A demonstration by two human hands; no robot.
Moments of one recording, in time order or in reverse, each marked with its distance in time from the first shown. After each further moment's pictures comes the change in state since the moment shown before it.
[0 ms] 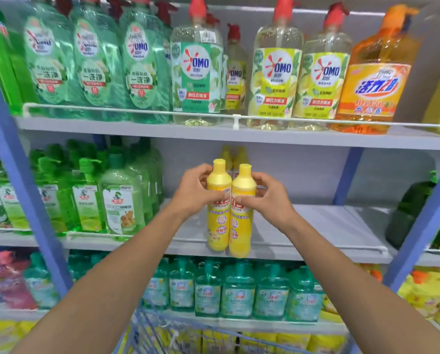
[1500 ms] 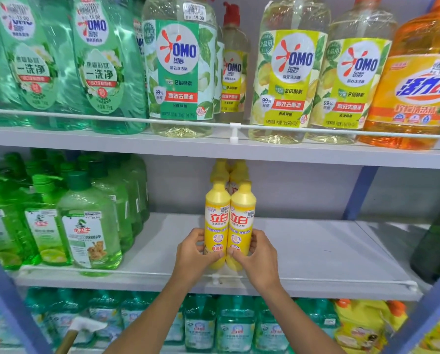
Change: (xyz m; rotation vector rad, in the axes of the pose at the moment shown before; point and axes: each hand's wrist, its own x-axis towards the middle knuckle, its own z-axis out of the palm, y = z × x) left_hand 0.012 -0.147 0.070 -0.018 0.127 -0.290; right_hand 0.011 0.138 0.051 -0.219 0.190 0.171
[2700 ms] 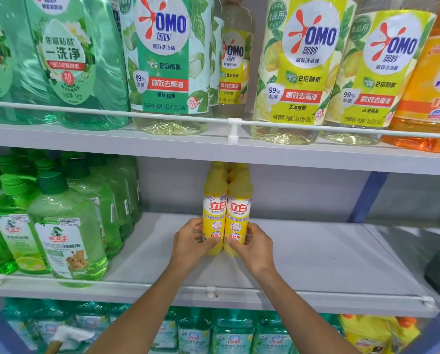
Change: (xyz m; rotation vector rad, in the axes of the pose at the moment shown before) left_hand 0.062 -0.012 0.014 0.038 0.040 -0.004; right_hand 0.063 0.020 0.019 0.050 -0.051 0.069
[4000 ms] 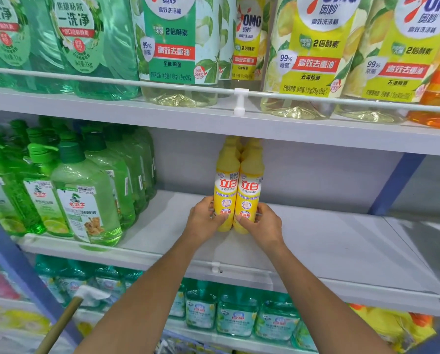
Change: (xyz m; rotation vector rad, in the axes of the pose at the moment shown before) left_hand 0.003 0.008 0.007 0.103 -0.061 -0.048; right_hand 0.014 -0.006 -0.010 -0.076 -0.115 0.088
